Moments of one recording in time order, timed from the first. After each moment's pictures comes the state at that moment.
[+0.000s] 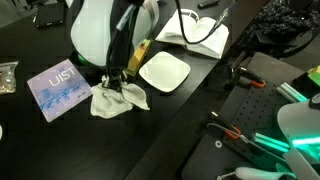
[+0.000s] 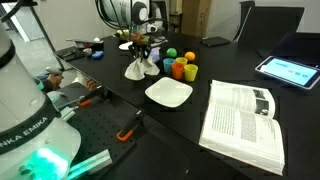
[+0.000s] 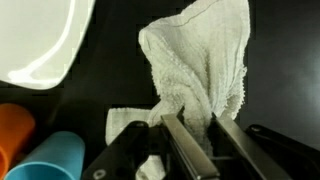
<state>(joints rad) 0.18 0.62 0.22 -2.08 -0.03 2.71 -0.10</state>
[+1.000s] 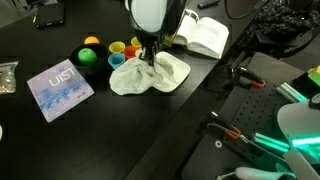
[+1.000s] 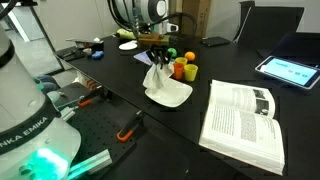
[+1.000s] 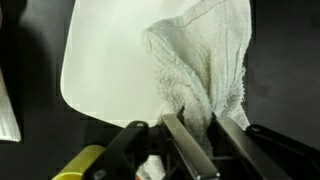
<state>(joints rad) 0.14 0.47 0.02 -2.27 -0.15 2.73 -0.09</state>
